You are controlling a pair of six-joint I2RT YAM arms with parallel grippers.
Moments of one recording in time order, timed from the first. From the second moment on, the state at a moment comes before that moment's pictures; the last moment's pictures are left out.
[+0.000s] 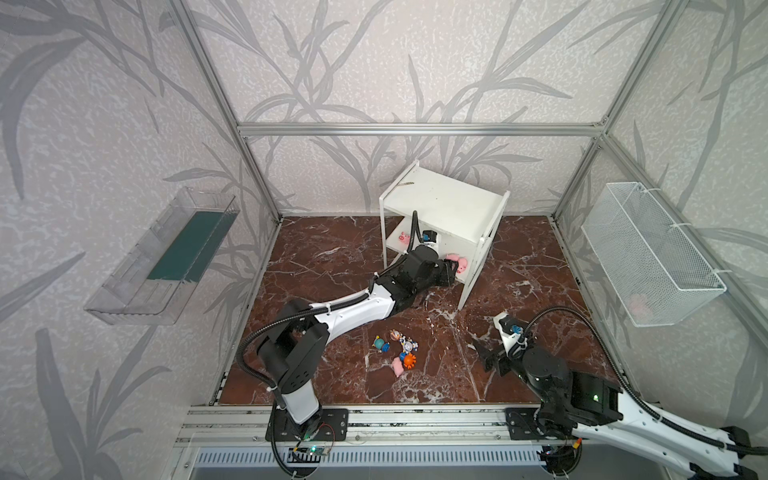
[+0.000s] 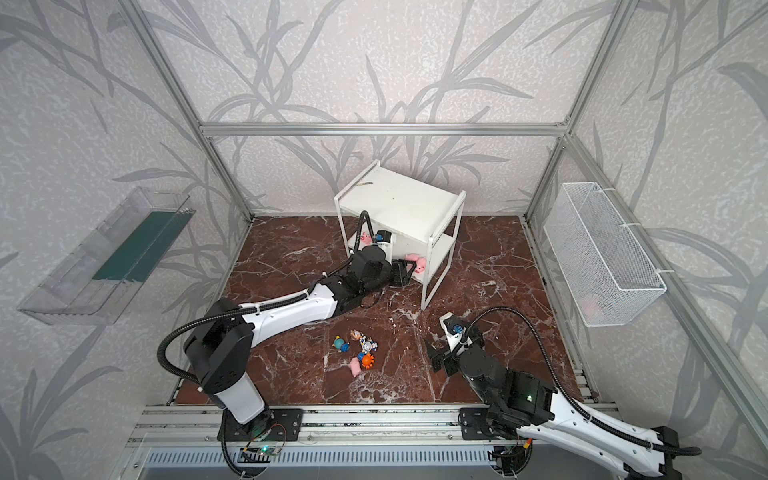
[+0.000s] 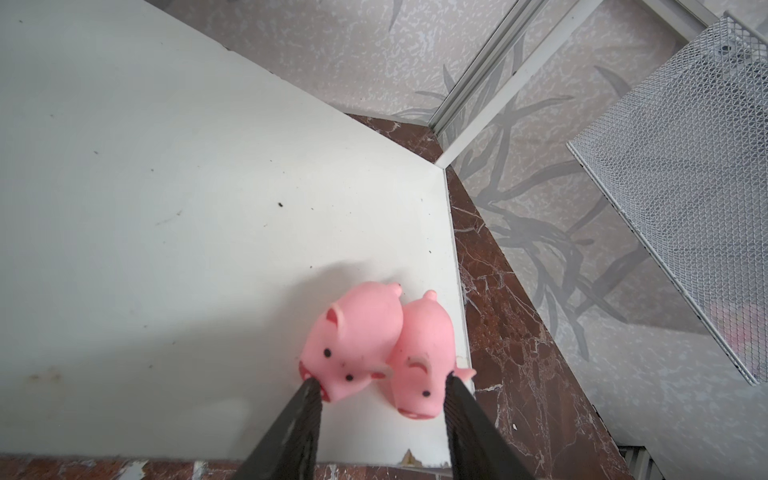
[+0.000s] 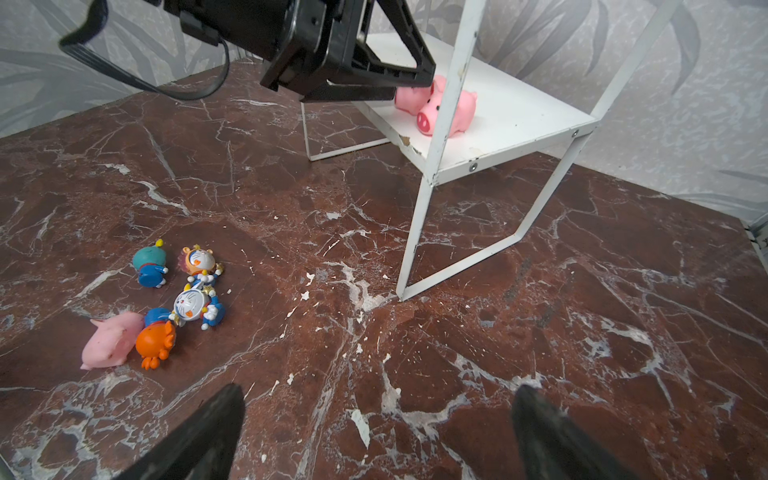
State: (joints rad) left arm -0.80 1.72 1.19 0.13 -0.04 -0.61; right arm 1.12 0.35 0.36 -0.46 0.59 0.22
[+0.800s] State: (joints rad) left arm -0.80 1.14 0.87 -0.25 -0.16 -0.49; right arm 1.12 0.57 0.29 -0.21 0.34 0.18
